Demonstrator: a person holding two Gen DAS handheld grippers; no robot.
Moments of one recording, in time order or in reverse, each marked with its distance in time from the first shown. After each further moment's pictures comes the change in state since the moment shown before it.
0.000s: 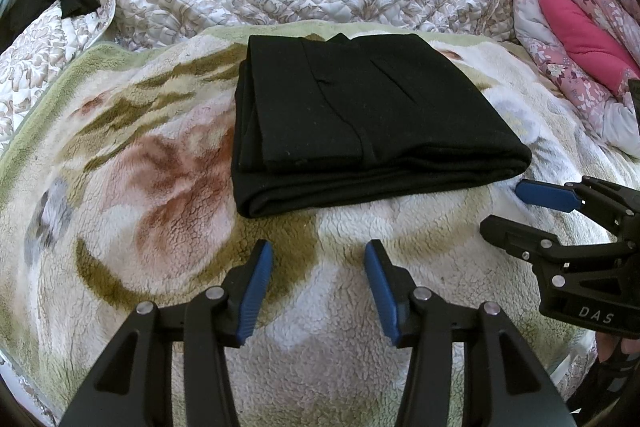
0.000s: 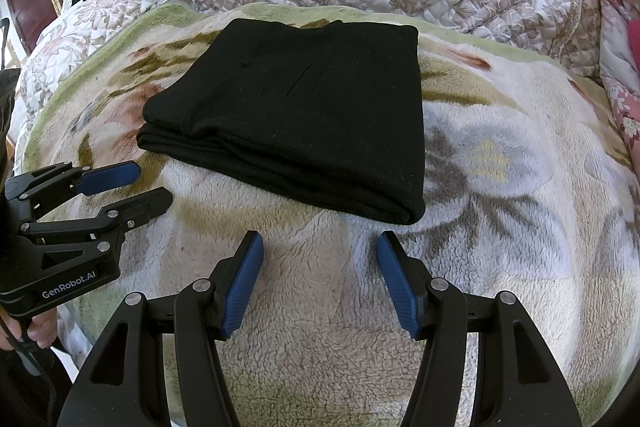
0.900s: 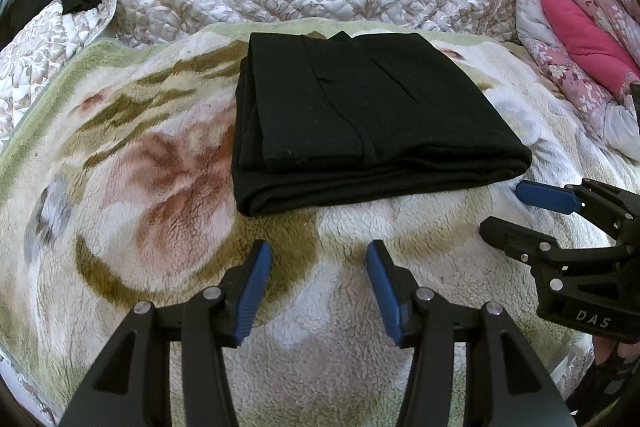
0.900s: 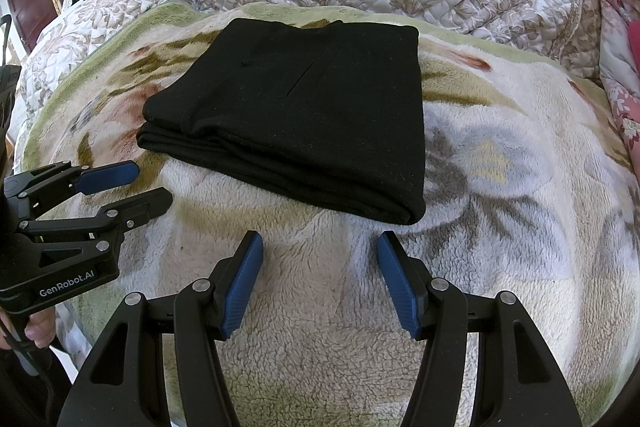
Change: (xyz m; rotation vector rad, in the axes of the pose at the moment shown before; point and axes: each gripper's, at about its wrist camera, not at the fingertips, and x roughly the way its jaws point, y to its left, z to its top) left arm 0.000 0.001 0.000 0.001 0.004 -0.002; right arm 0.000 0.001 -0.001 -0.001 -0.001 -0.003
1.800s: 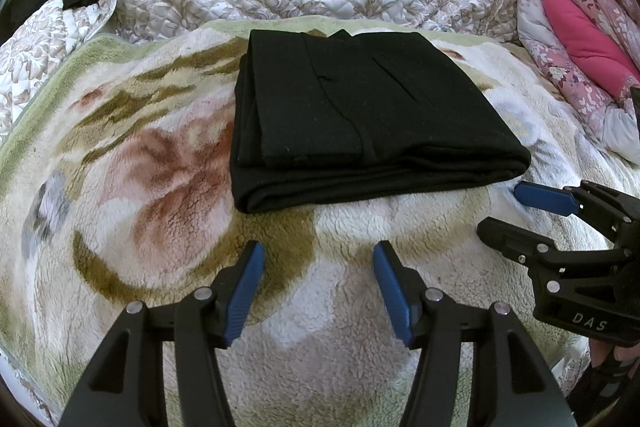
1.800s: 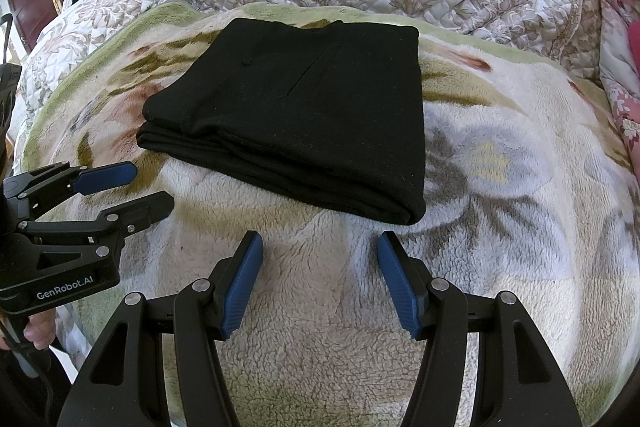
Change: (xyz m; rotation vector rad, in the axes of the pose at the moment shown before) left arm 0.000 0.000 0.000 -0.001 0.005 -0.006; right arm 0.000 0.001 0.000 -0.001 -0.001 -0.003
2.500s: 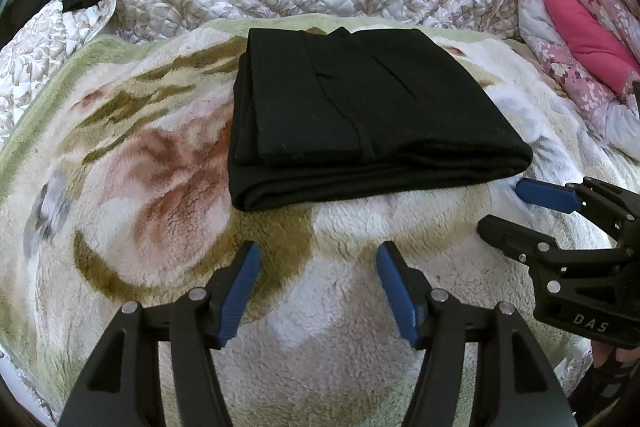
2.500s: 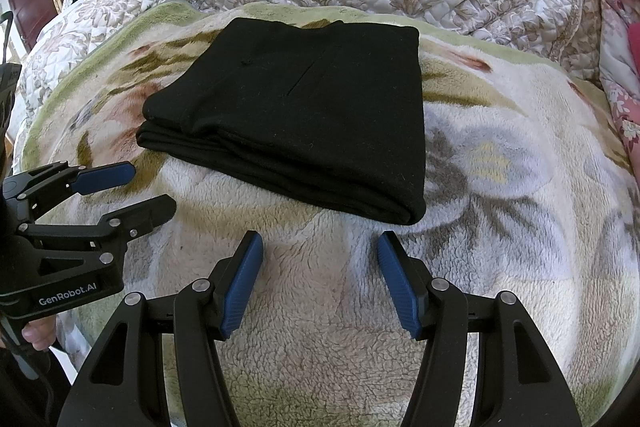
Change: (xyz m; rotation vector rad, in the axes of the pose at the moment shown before) left arm -0.002 -0.002 -0.003 0.007 0.005 0.007; right arm 0.000 0.000 0.000 -0.001 -0.001 -0.003
